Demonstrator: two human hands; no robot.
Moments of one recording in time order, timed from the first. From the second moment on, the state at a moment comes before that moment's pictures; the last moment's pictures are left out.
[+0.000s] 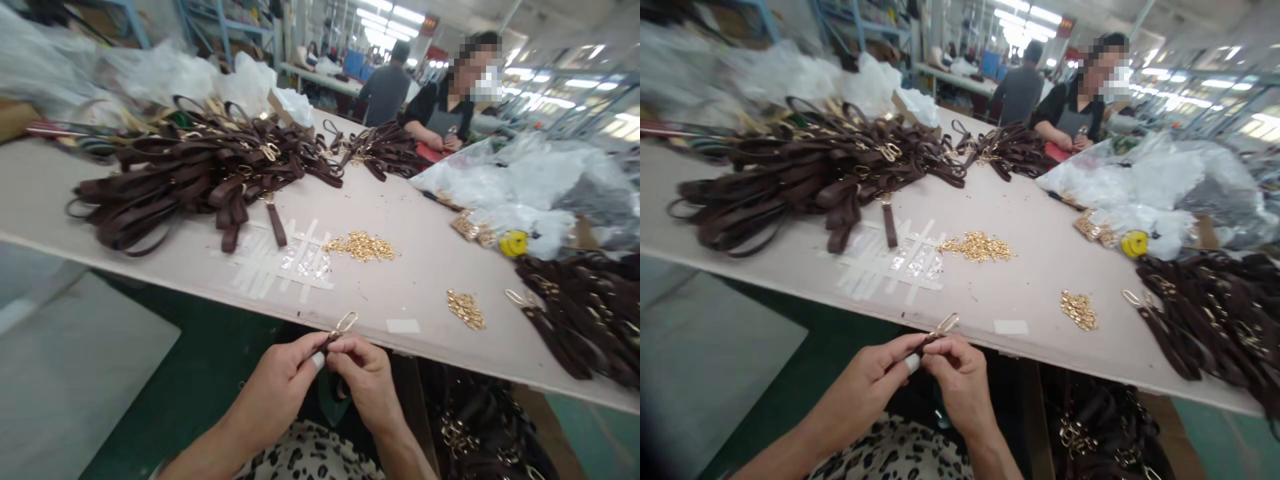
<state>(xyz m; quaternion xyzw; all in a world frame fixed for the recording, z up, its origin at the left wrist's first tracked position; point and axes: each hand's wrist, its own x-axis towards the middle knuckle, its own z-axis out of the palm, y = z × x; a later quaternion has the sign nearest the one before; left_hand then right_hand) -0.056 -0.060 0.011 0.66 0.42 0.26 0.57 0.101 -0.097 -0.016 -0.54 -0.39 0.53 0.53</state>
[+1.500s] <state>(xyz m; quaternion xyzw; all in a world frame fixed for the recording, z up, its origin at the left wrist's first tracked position) -0.015 -0.051 0.002 0.38 0.42 0.30 0.77 0.279 -0.081 -0.011 -0.76 -0.55 0.05 0.36</state>
